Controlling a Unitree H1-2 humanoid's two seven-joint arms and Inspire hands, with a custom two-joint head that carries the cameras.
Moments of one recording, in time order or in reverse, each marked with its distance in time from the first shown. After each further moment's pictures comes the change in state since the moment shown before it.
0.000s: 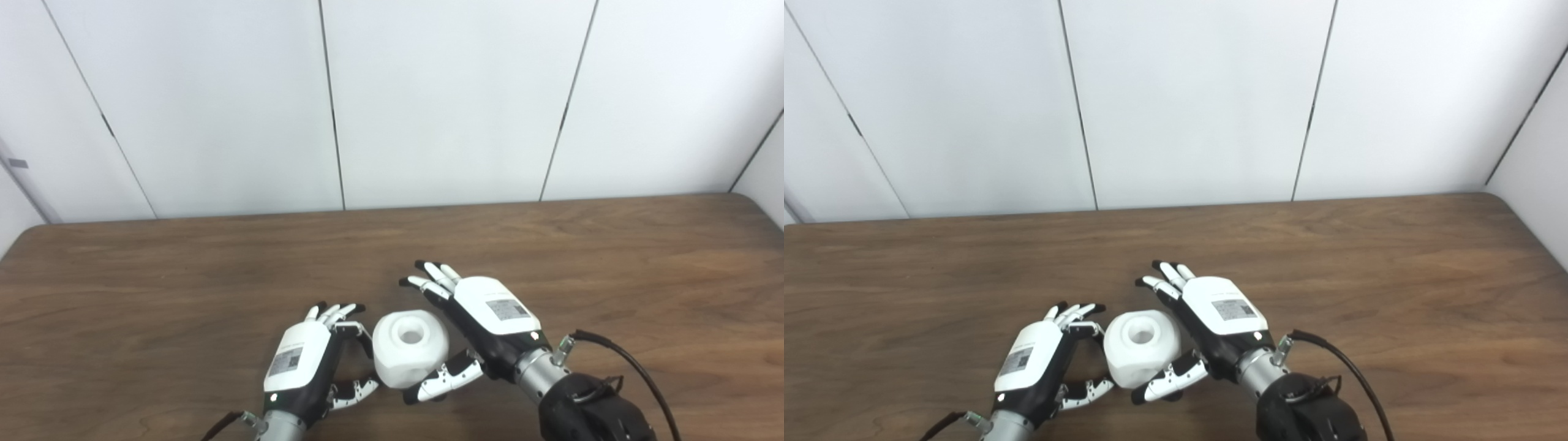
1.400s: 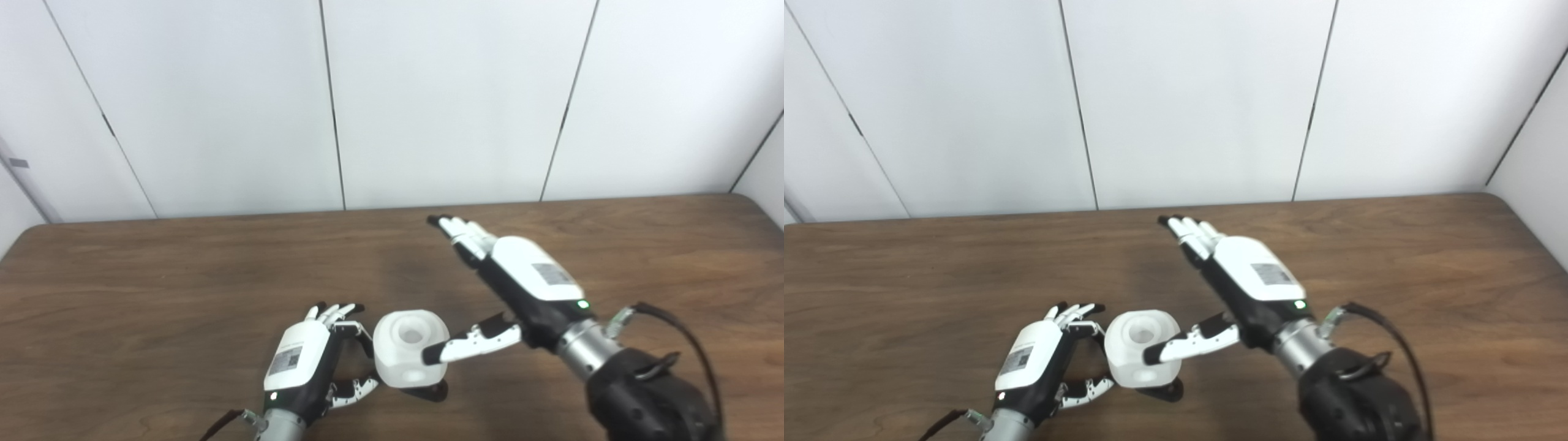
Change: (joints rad) left arm -0.011 0.004 0.003 0.027 -0.011 -0.007 0.010; right arm -0.067 -0.081 -0.167 -0.205 0.154 0.079 0.088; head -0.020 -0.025
